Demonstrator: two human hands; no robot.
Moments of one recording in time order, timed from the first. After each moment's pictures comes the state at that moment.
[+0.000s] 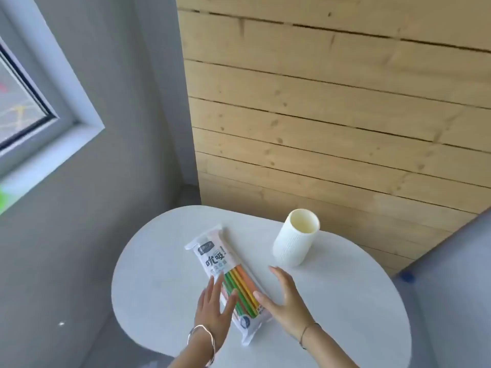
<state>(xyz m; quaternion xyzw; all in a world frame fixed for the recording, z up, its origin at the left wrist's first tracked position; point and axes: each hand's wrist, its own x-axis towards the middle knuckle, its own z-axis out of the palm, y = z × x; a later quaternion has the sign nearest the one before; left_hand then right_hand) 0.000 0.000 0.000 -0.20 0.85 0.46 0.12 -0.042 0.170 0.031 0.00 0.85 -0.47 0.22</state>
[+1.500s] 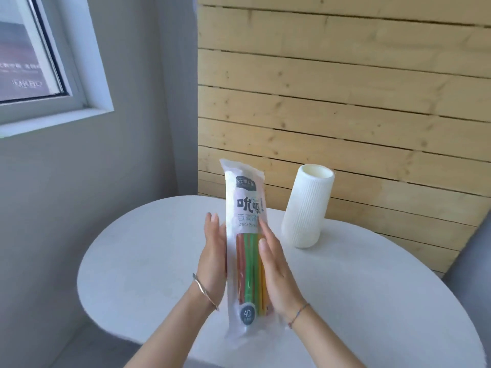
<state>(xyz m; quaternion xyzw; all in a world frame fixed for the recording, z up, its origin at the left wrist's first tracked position) -0.020 0.005 -0.061 -0.06 0.61 0.79 -0.03 -0.021 0.126 -0.074 -0.16 0.75 -0.64 0.02</state>
